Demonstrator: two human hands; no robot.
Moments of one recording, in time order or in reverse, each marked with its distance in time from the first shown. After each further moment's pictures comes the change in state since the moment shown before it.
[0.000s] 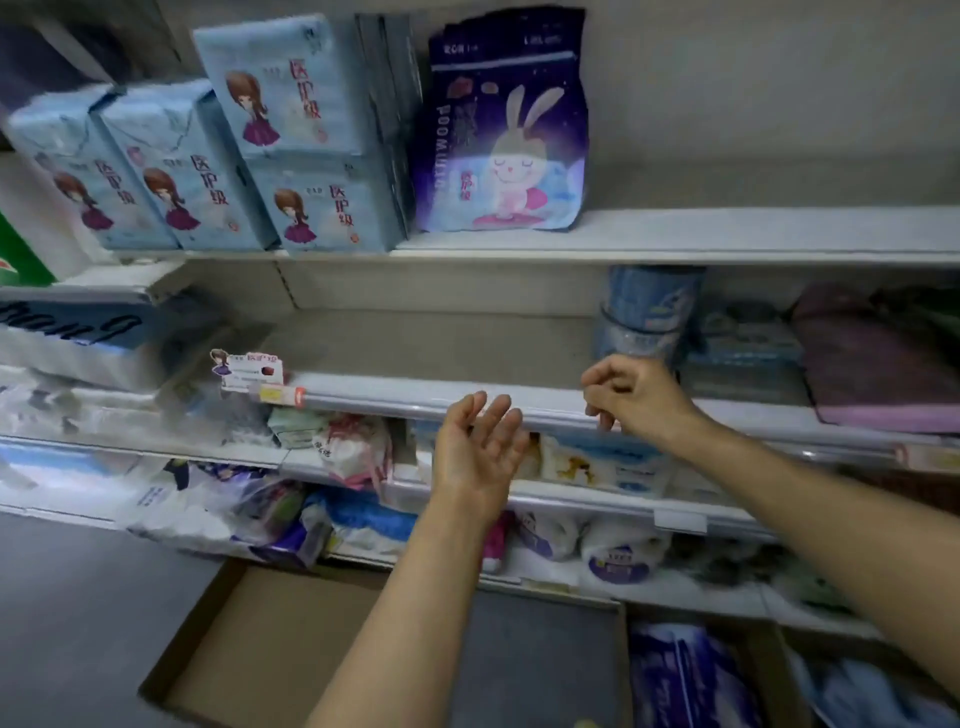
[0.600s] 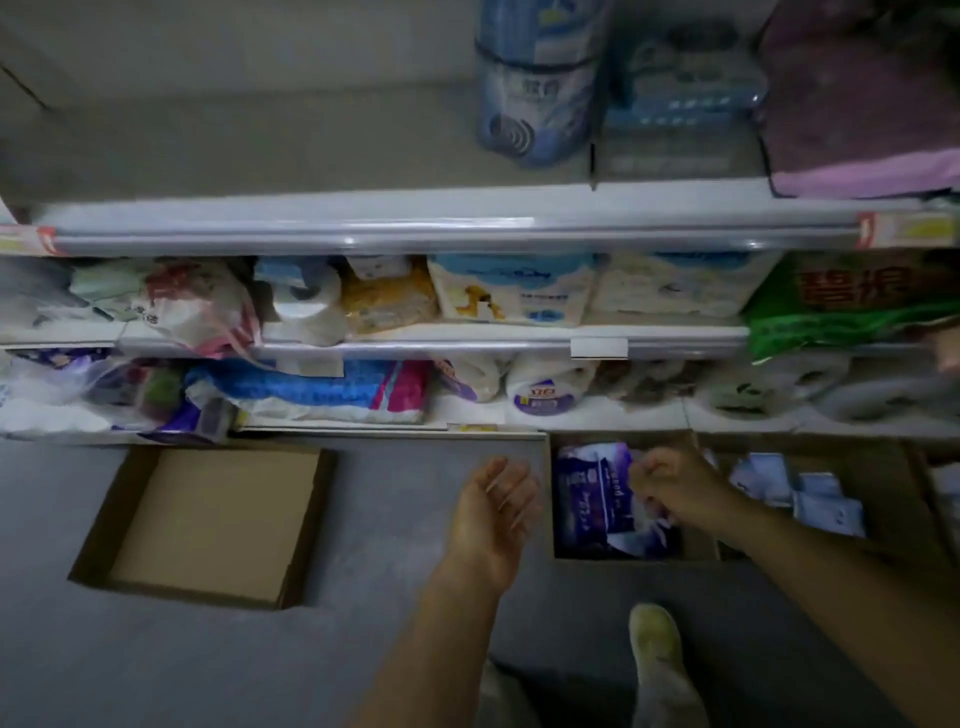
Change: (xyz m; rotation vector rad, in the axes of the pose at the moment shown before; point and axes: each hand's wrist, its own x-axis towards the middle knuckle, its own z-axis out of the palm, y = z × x) left_hand 0.040 -0.271 -0.118 0.196 0.274 -0.445; right_hand -0.152 0.320 -0.021 -0.061 -0.215 0.742
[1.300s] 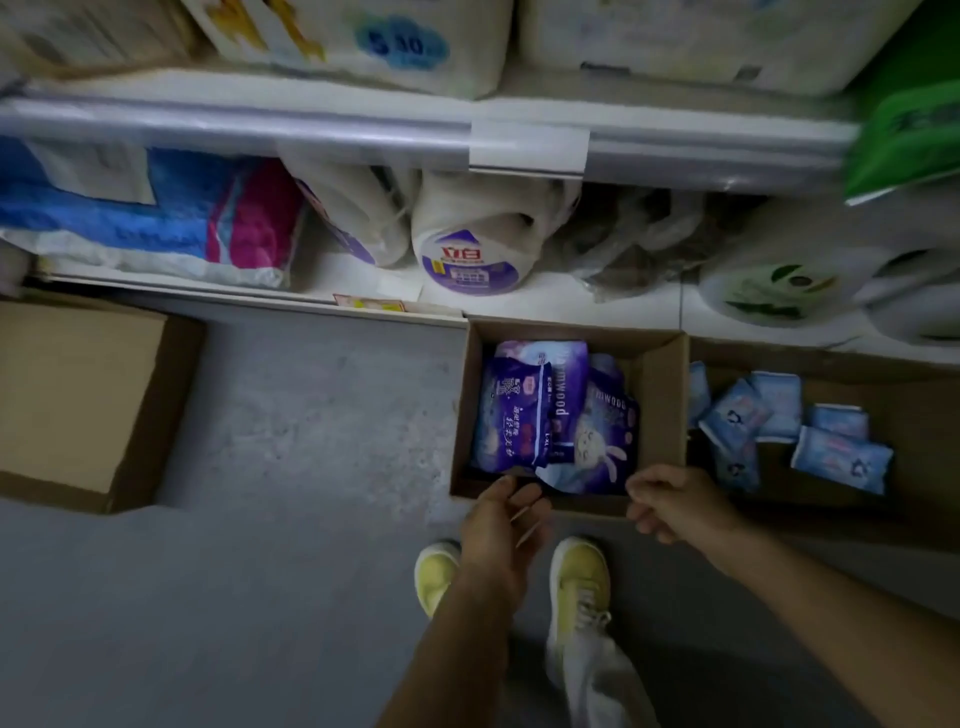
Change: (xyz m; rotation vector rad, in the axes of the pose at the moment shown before) left_hand 0.267 -0.264 -0.002 -0.031 0.296 -0.227; right_hand 0.183 0.275 0.000 0.097 -0.112 0.378
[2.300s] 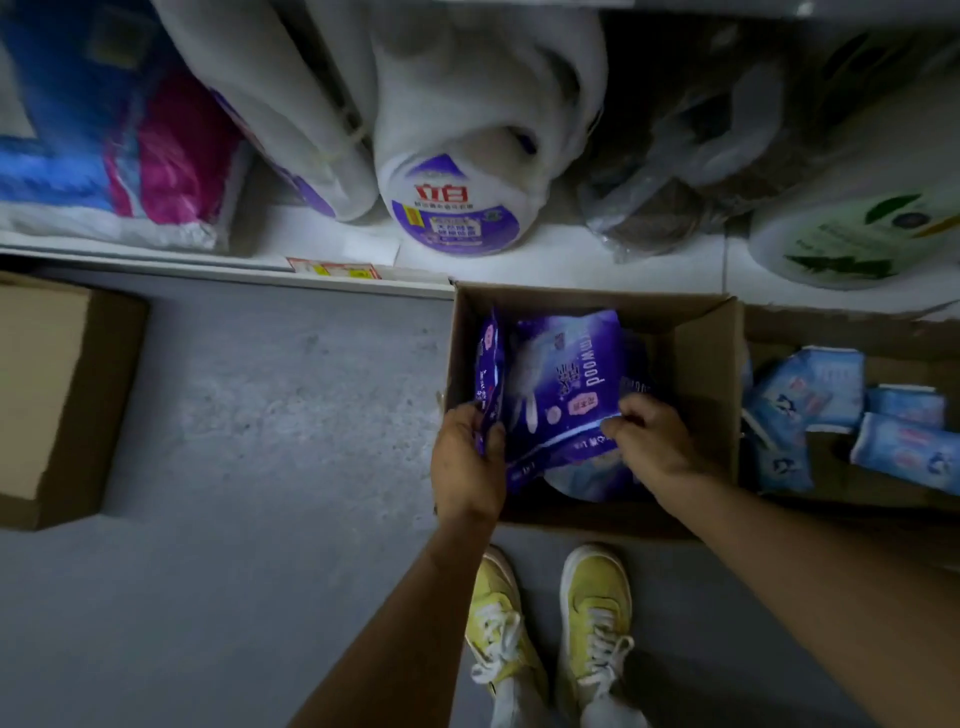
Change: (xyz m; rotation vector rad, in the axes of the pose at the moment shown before) left_hand 0.150 0.027 -0.005 1.005 0.184 0.815; right_hand 0.147 -0.001 0.057 -0.001 0.185 -0.166
